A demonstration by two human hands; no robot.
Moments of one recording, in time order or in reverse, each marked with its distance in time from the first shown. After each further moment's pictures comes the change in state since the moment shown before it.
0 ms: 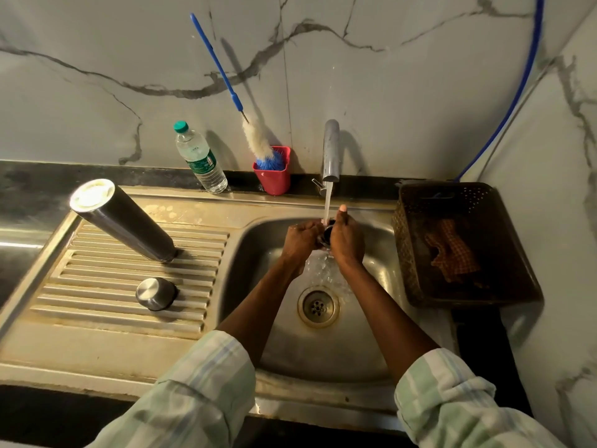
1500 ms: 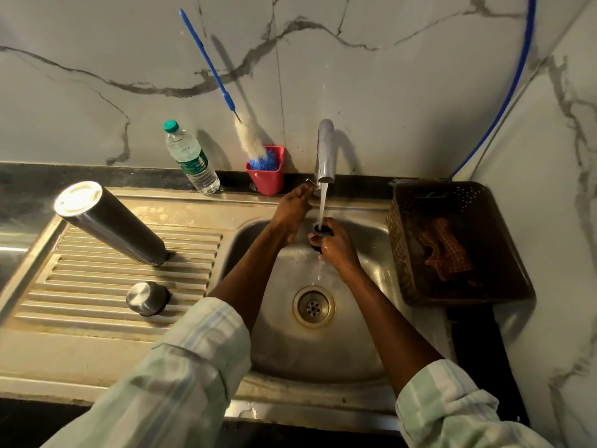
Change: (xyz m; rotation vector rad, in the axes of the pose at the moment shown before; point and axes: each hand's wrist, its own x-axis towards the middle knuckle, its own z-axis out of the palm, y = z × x) left_hand 0.038 0.049 -0.005 -0.035 -0.045 0.016; right_hand -0.003 0.012 -0.001 0.155 -0.334 -0.010
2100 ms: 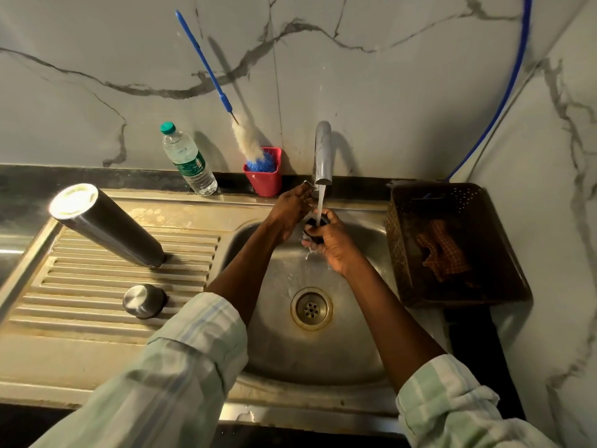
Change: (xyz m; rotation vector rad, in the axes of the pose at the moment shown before) left_hand 0.009 0.006 -0.005 0.028 -0.051 -0.049; right_hand 0.000 -0.024 -0.003 0.491 -0.150 0.125
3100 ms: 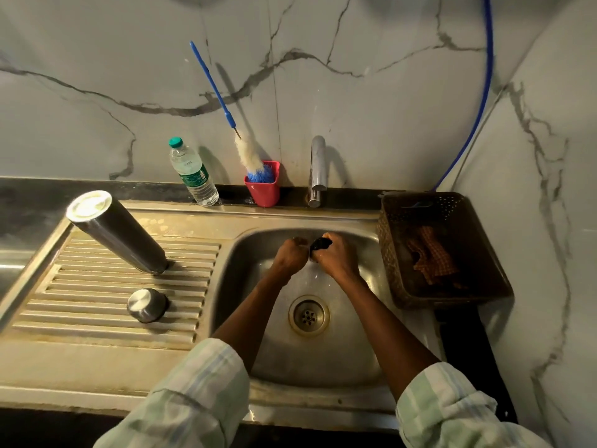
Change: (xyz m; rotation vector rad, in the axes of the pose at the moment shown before) left_hand -0.061 -0.044 0.016 0.551 0.098 -0.090; right_hand -0.017 0.019 -0.014 -0.984 0.316 -0.106
